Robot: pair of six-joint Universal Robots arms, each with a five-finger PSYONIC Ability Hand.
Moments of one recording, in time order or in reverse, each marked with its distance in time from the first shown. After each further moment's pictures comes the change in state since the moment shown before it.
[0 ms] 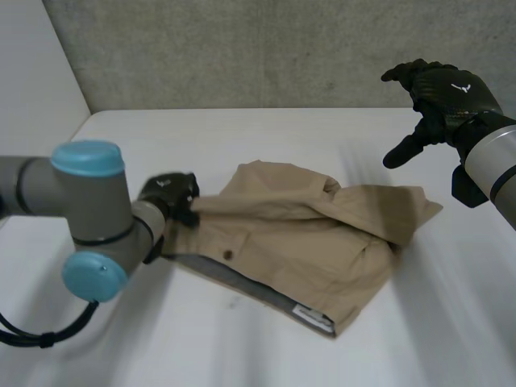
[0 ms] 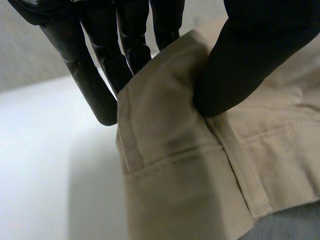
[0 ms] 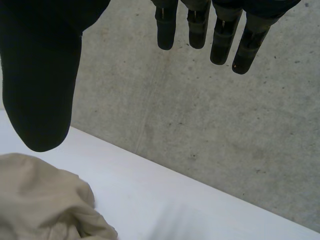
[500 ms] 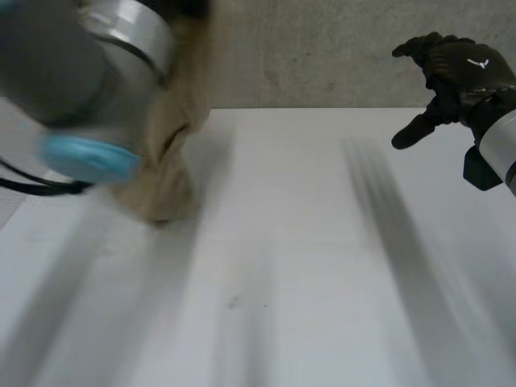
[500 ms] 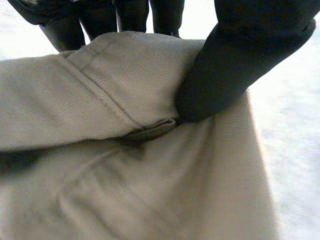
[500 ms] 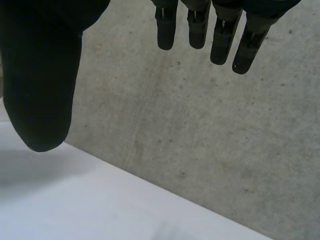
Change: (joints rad) left arm -0.198 0.147 0.533 0.077 -0.094 0.048; right arm -0.016 -0.033 -0.040 0.005 -0.005 0.003; left_hand 0.002 0.019 0.029 0.006 0.015; right_hand 0.000 0.000 0.000 0.000 0.000
